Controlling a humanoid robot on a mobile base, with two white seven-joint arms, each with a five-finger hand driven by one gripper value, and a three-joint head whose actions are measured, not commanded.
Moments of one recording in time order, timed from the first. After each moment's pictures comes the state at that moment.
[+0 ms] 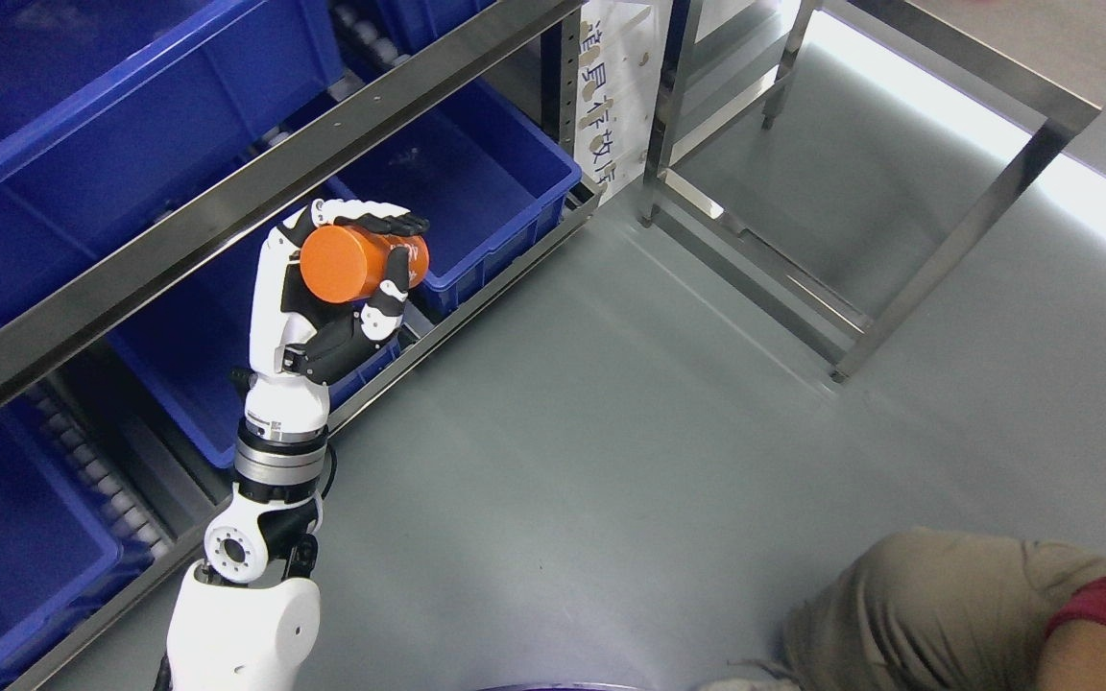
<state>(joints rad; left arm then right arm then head) -0.05 0.00 -0.09 -1.70 0.35 -0.67 -0.37 0.00 0.00 0.00 0.00 0.00 -0.02 -0.07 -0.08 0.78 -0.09</state>
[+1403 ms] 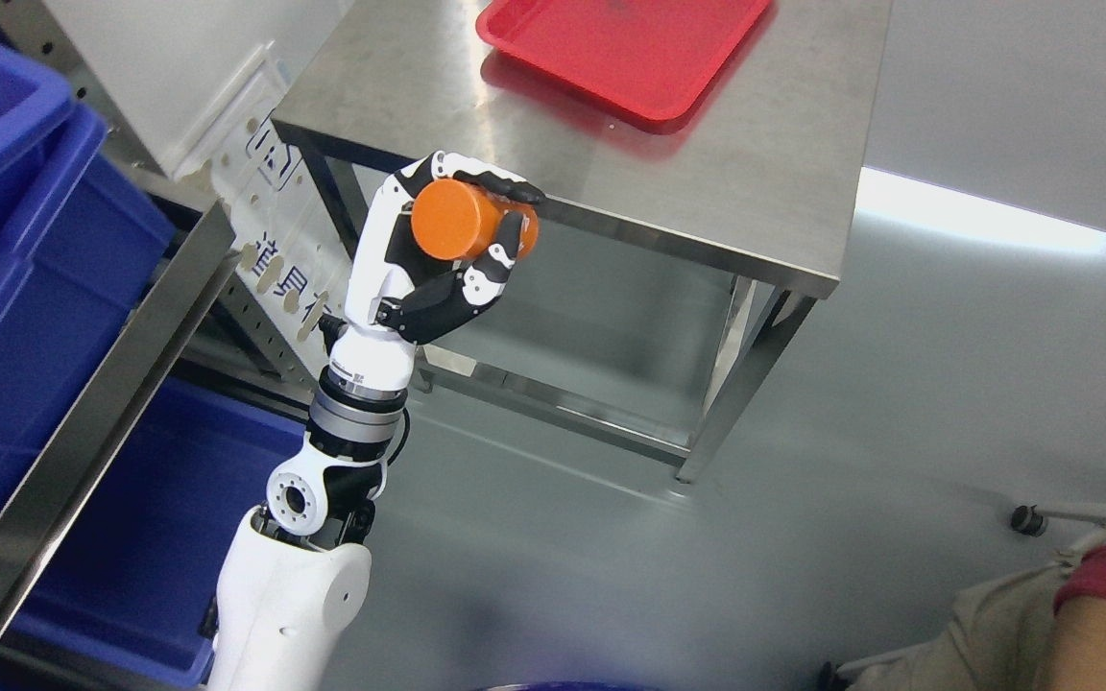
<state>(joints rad) -0.18 0.00 -0.28 -1.72 0.35 -0.51 -0.30 0.00 0.00 0.00 0.00 0.00 -0.02 -0.07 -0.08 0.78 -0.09</state>
